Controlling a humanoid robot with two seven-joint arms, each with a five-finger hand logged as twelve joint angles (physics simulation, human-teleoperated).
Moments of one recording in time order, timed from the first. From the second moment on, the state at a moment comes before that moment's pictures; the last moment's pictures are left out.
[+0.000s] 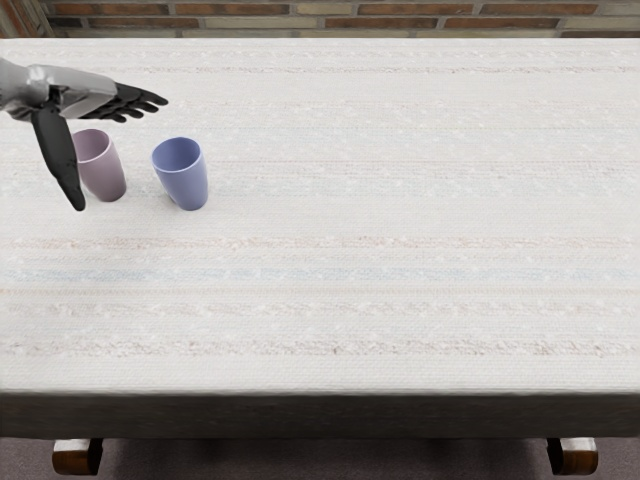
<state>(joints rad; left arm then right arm) -1.56 0.94 0.03 -1.29 0.66 -0.61 0.18 -0.07 0.00 0.13 0.20 -0.20 -0.12 -0.04</state>
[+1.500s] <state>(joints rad) -1.45 0.41 0.09 -1.05 1.17 -0.21 0.49 -0.07 0.00 0.13 0.20 -0.20 -0.12 -0.04</state>
